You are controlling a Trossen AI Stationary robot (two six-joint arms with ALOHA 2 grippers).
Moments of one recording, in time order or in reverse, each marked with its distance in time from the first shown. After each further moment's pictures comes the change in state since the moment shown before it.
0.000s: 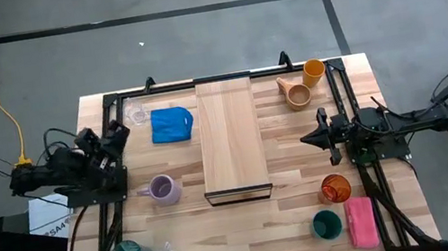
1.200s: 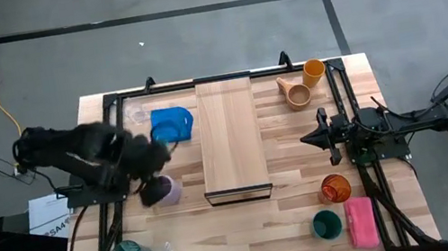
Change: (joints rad) left arm -0.198 1.305 1.536 -2.134 0.318 -0.283; right arm 0.000 0.000 0.000 0.000 0.000 0.000
